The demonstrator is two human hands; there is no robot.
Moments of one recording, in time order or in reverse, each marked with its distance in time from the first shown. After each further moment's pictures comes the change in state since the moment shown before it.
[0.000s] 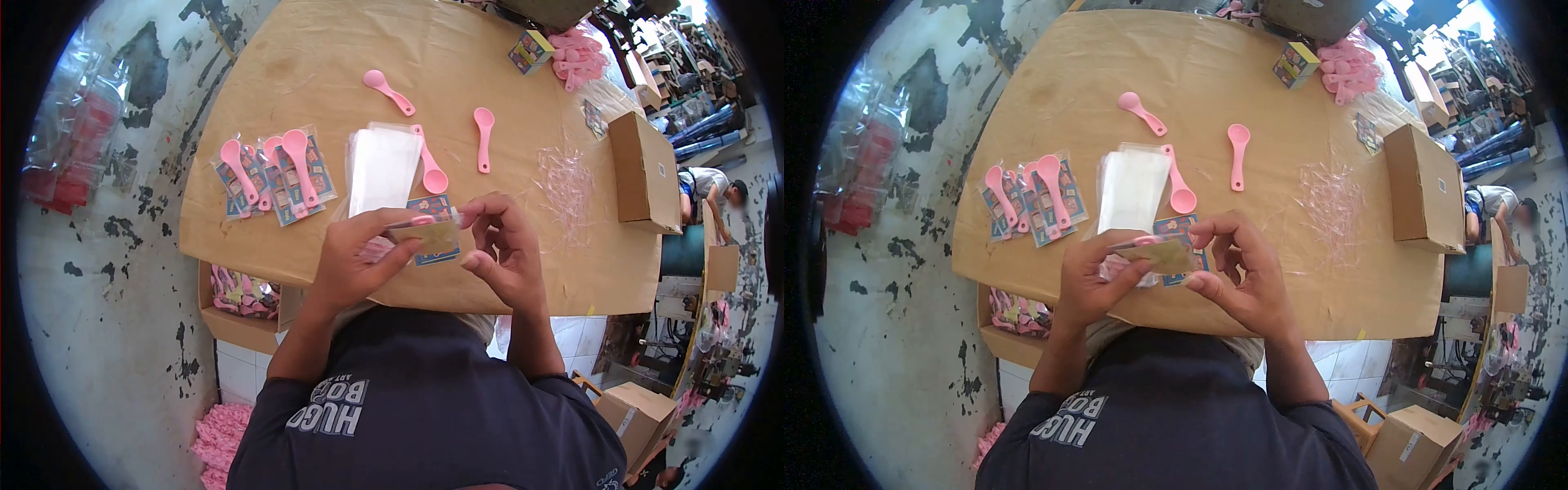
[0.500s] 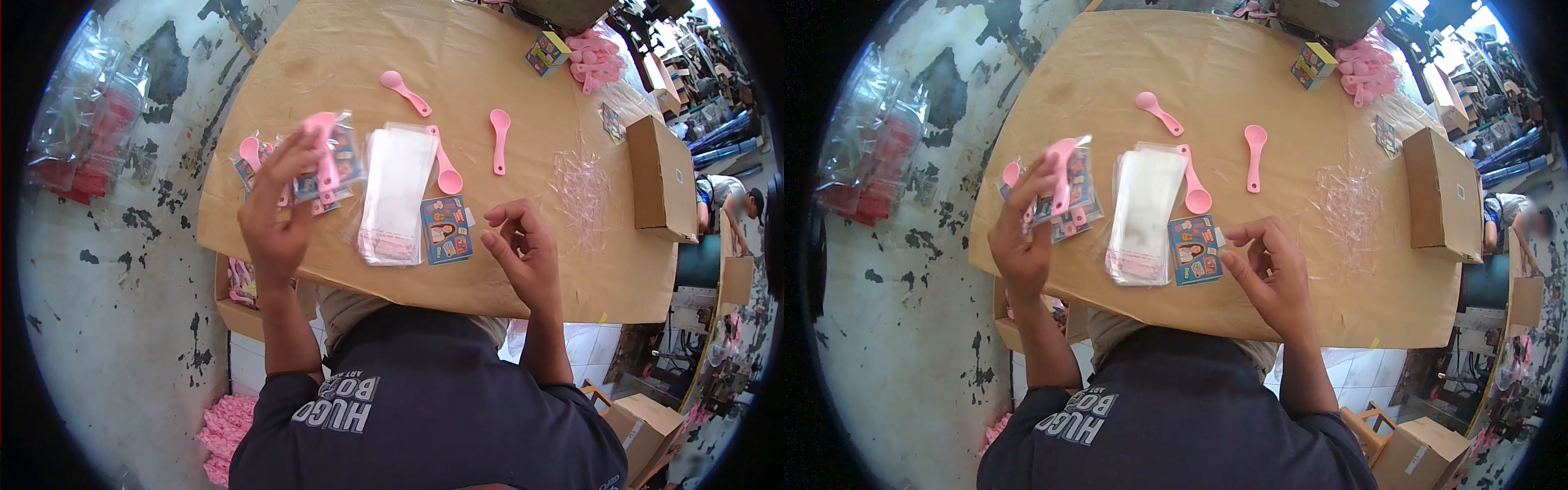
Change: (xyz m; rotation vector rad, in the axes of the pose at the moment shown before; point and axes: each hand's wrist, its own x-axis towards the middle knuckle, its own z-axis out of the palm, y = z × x) left_hand 0.015 0.012 -0.077 0.550 0.328 0.362; right_hand -0.008 0.010 -0.014 -0.249 0.140 0.097
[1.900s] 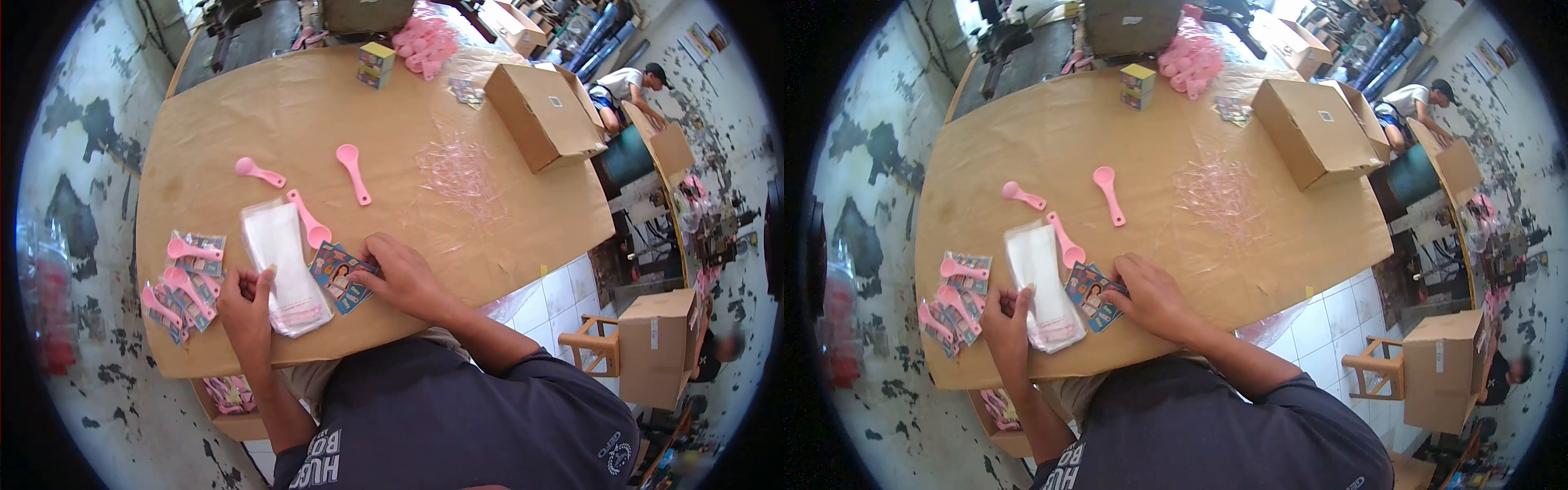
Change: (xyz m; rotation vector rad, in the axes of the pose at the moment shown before) left_hand -0.026 -0.011 0.064 0.144 -0.219 -0.617; right_hand -0.001 0.018 0.021 -0.350 -0.029 0.055
